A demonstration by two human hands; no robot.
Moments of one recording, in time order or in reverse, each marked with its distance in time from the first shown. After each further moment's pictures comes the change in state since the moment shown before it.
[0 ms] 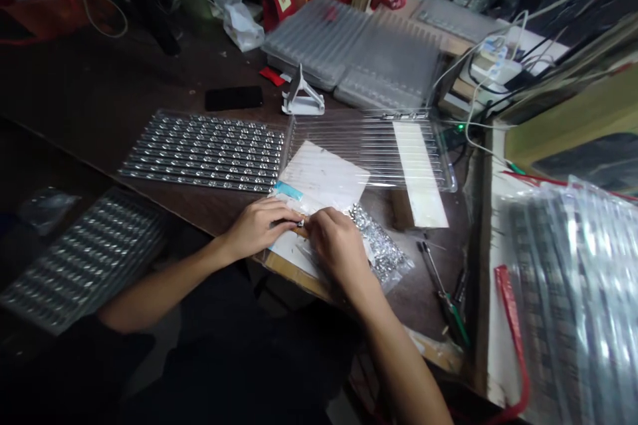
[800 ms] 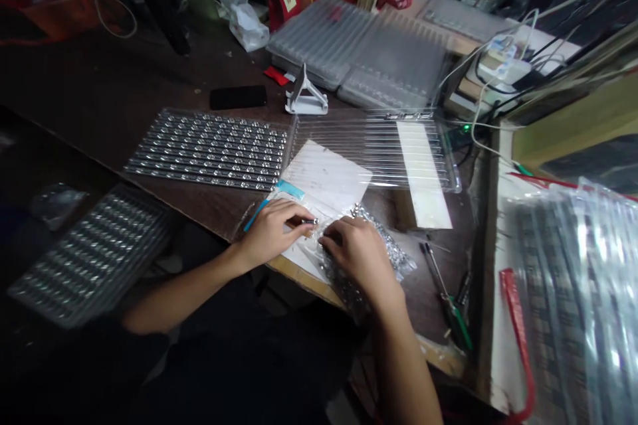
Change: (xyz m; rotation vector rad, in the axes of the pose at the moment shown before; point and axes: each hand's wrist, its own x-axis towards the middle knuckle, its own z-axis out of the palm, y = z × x) left_hand 0.006 0.023 0.022 0.003 0.103 -0.080; right_hand -0.009 0.012 -0.026 -0.152 -0.204 0.080
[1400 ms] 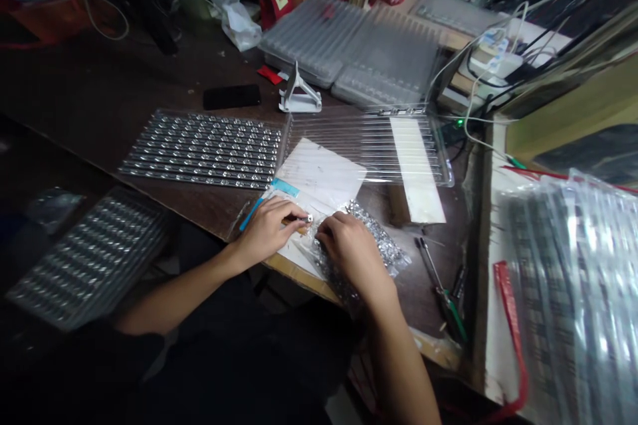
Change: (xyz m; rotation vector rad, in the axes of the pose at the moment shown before) left_hand -0.003 -0.004 0.005 0.091 -0.036 -0.042; right_hand 0.000 0.001 0.005 -0.032 -0.035 -0.043
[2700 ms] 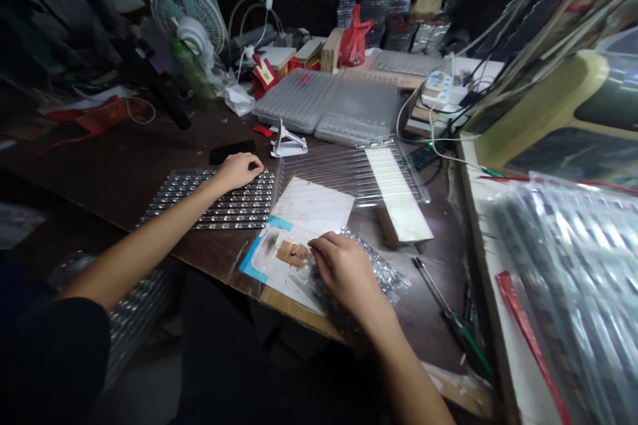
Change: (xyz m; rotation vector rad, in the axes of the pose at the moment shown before) left_hand 0.159 -0.118 -0.101 0.636 -0.096 -0.109; right_hand 0.000 -0.007 -0.011 0.131 0.261 -0.070
